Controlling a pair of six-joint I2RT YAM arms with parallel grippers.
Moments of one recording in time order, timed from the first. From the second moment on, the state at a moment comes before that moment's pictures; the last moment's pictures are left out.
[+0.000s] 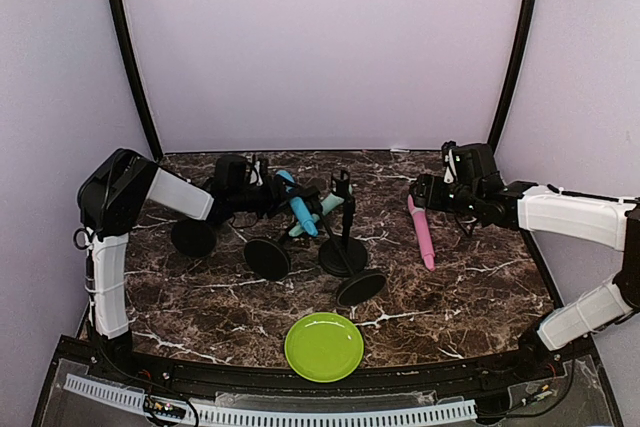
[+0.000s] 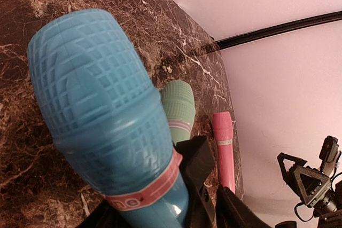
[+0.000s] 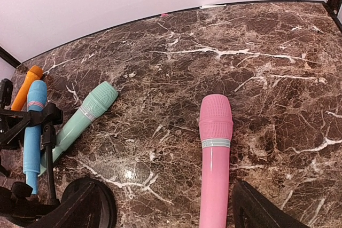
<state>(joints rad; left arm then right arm) -0.46 2.11 1.18 0.51 0.50 -0.93 0.51 1.35 0.84 -0.09 0.16 0.48</state>
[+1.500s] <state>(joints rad) -0.47 1.94 1.04 0.78 0.53 -0.96 0.51 1.24 0.79 -0.08 0.18 0.48</state>
